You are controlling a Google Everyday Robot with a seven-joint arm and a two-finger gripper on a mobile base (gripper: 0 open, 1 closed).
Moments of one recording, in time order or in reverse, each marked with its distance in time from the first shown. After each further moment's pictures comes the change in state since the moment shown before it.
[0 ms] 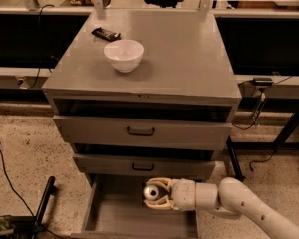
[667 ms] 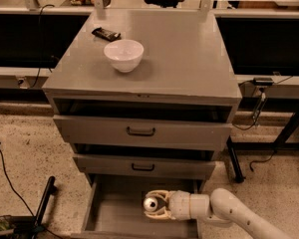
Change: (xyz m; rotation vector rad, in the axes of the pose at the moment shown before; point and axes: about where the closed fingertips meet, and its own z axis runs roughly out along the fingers) arm 0.097 0.018 0.018 -0.015 0.058 -0.012
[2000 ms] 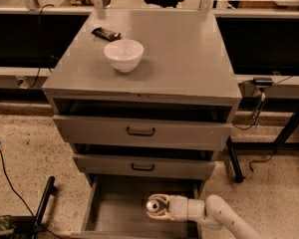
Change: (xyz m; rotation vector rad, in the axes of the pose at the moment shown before) arm 0.120 -0.006 0.026 0.020 -0.078 0.026
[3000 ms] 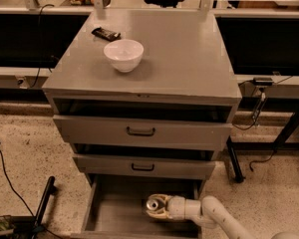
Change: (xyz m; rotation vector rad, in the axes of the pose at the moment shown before) arm 0.062 -0.013 0.016 0.008 -0.030 0.100
